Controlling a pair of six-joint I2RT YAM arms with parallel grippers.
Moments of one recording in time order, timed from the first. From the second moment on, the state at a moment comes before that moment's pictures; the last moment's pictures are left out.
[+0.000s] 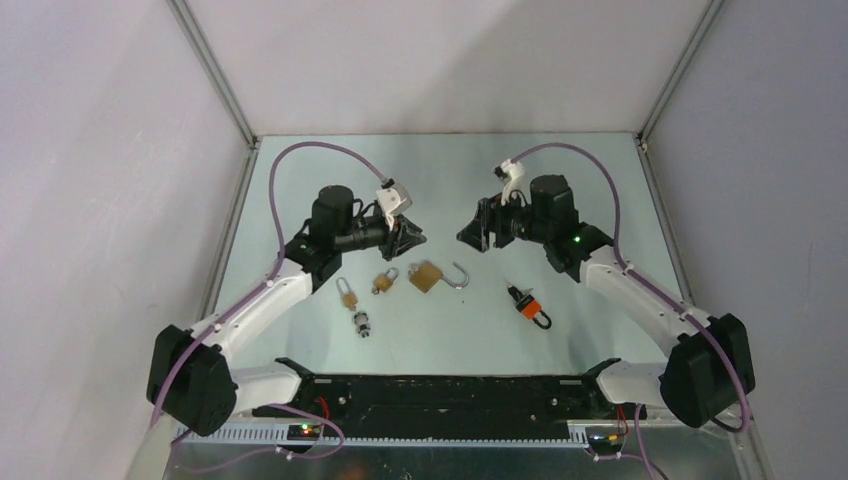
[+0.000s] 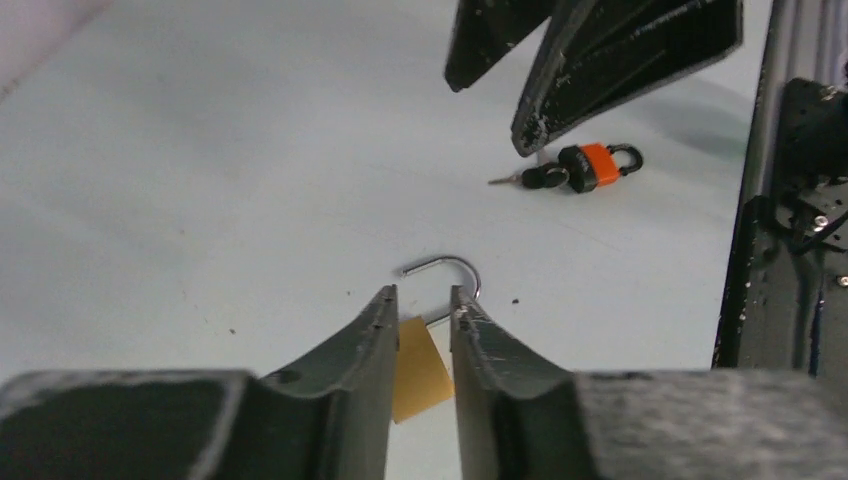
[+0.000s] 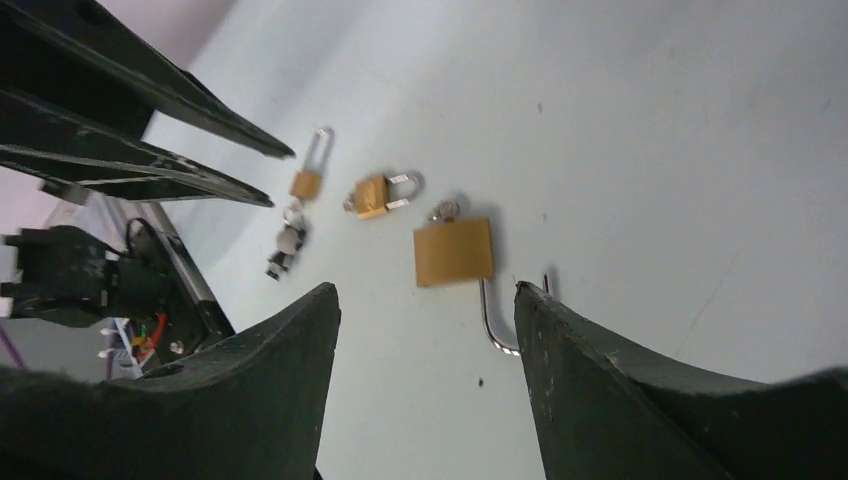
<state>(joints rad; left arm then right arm) -0.48 1.19 0.87 0.00 0.67 0.18 0.49 1.25 1.00 -0.10 -0.47 0.25</state>
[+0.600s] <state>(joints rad) -0.49 1.22 0.74 0.12 0.29 0.10 0.72 1.54 0.94 -0.16 -0.06 0.27</state>
